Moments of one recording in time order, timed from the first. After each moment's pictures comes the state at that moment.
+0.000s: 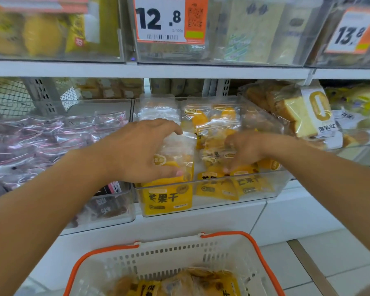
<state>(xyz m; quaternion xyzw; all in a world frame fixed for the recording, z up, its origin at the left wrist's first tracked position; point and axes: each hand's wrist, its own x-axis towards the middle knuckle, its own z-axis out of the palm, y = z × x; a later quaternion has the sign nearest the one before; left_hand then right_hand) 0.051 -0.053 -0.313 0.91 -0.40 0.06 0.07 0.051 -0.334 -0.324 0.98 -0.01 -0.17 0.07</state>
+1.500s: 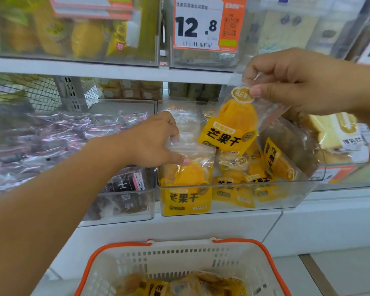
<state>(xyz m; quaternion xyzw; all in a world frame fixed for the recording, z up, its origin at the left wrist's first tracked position) 0.074 -0.038 -0.311 0.93 -0.35 0.02 0.13 0.001 -0.305 -0.203 0.92 0.29 0.05 -0.24</state>
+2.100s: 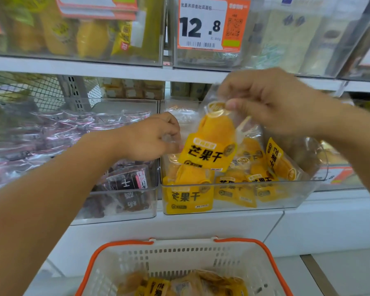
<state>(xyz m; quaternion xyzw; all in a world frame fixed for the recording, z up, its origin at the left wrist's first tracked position) 0.080 -0.026 -0.311 0.91 -0.37 -0.02 0.20 0.003 -0.275 -0.233 0.92 0.29 0.14 -0.20</state>
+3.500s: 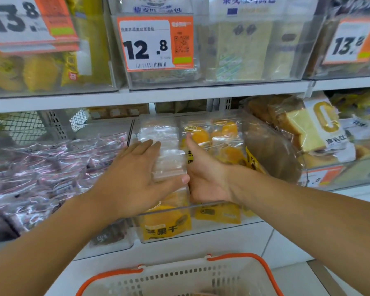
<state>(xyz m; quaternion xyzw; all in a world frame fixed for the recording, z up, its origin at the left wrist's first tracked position) 0.039 -0.064 -0.328 0.96 -0.24 0.08 0.09 0.047 -0.242 -0.343 0.58 -0.07 -0.32 -0.75</state>
